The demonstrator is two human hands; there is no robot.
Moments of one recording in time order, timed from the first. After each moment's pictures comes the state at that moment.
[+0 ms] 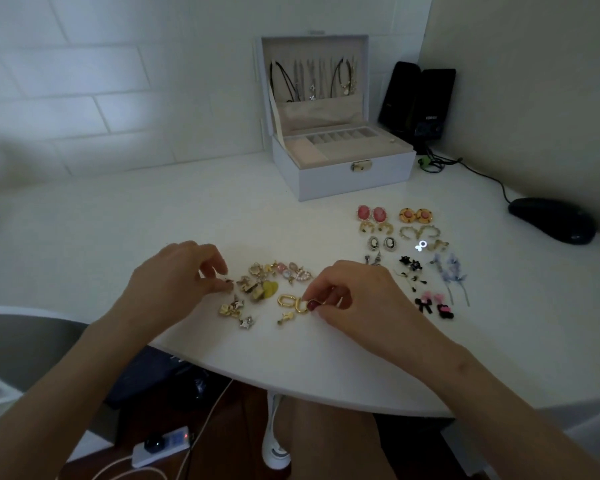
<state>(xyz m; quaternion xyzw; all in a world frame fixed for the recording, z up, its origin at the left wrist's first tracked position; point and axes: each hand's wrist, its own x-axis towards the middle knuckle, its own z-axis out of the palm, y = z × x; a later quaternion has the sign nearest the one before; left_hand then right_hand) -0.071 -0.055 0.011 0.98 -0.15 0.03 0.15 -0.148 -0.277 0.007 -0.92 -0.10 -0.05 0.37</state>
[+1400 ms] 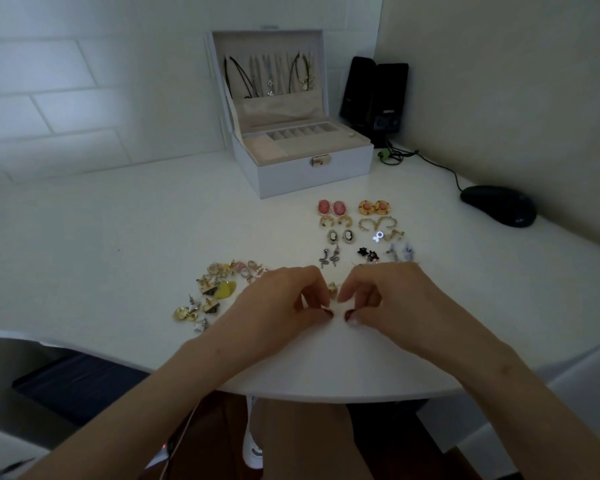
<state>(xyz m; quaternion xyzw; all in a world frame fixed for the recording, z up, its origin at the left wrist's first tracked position) -0.117 -0.173 0.004 0.88 -0.37 -0.07 0.28 -0.180 -0.333 0.020 -0.96 0.01 0.00 0.28</state>
